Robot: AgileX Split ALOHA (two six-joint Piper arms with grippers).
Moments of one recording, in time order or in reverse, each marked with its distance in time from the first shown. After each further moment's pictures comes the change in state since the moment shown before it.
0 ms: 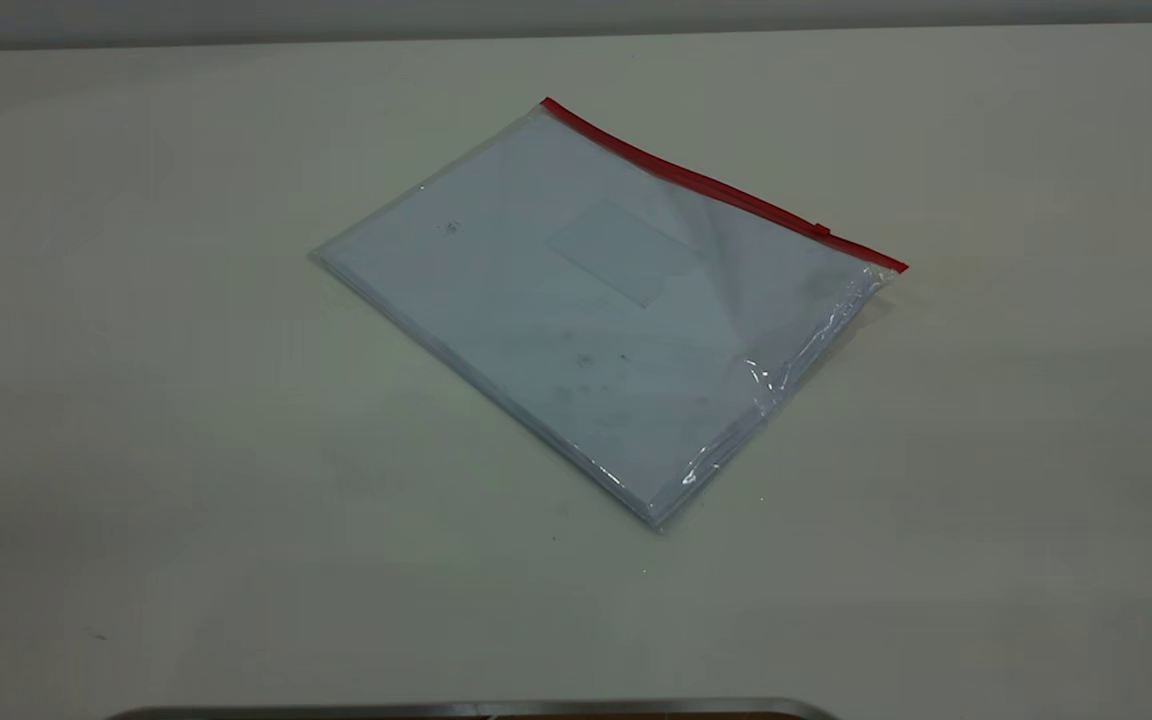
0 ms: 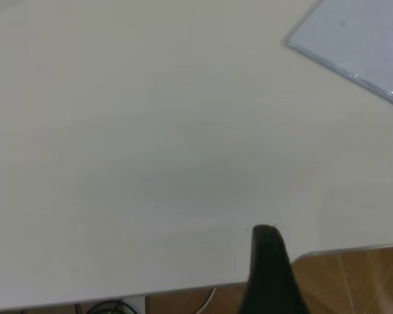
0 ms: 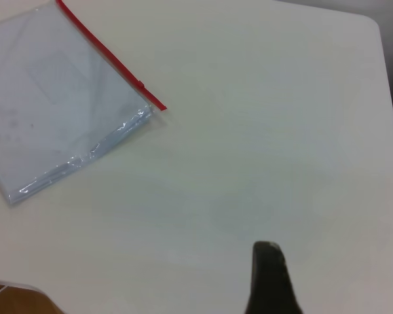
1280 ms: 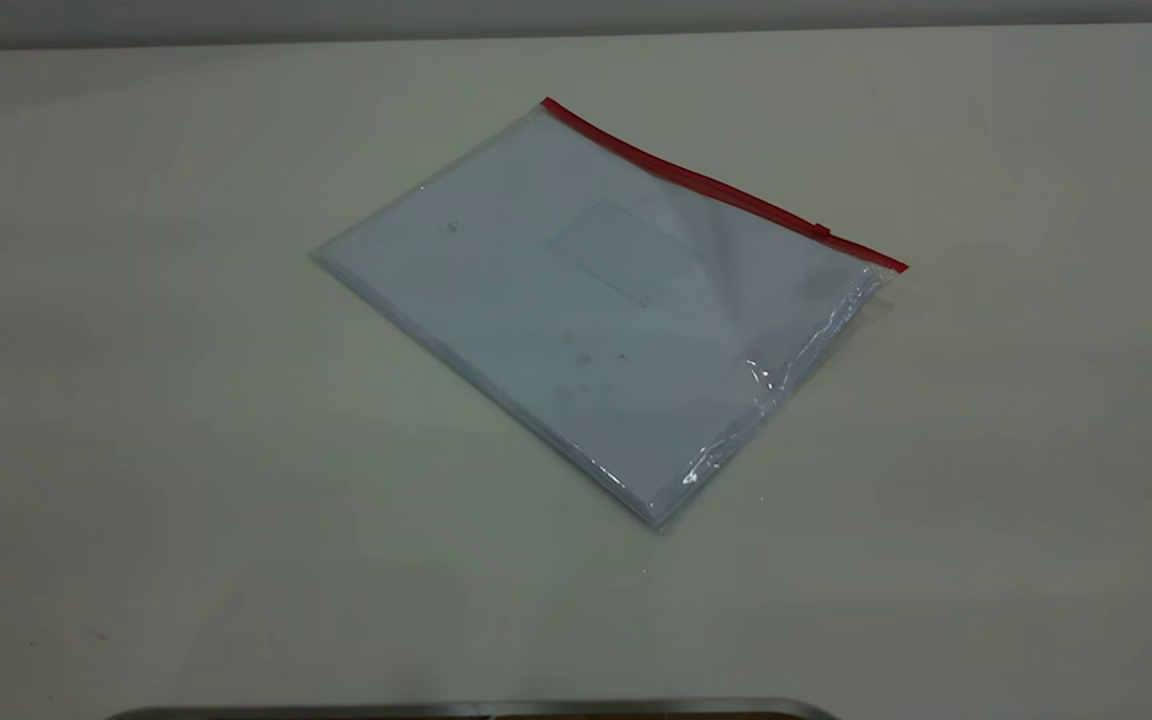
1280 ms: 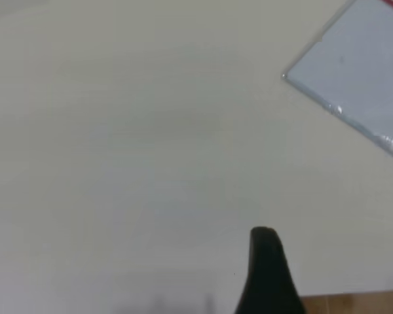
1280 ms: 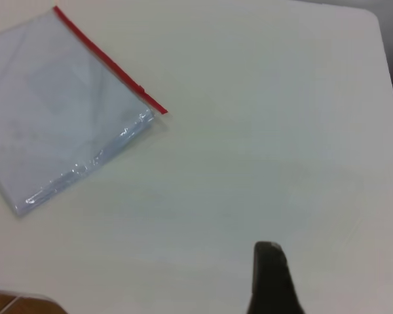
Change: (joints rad) left arm 0.000 0.574 -0.226 0.000 -0.214 -0.065; right arm 0.000 0.007 0.000 -0.006 -0.001 0.064
